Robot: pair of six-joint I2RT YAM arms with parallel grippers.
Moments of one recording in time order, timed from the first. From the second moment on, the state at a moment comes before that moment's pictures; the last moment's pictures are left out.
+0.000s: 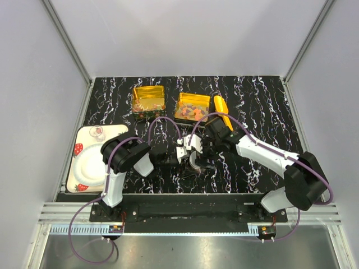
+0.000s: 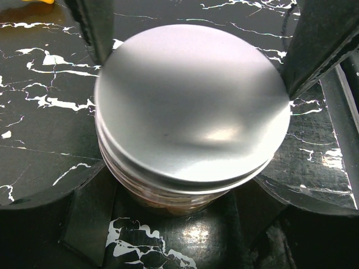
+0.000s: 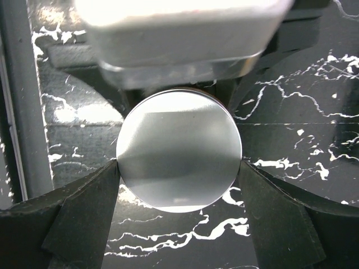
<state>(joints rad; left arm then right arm) -0.73 2.03 0.48 1.33 0.75 0.08 0.69 1.45 0.96 -0.56 -0.46 -0.80</state>
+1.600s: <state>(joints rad) -0.73 2.03 0.48 1.33 0.75 0.07 0.69 1.48 0.97 -0.52 -0.40 -0.69</state>
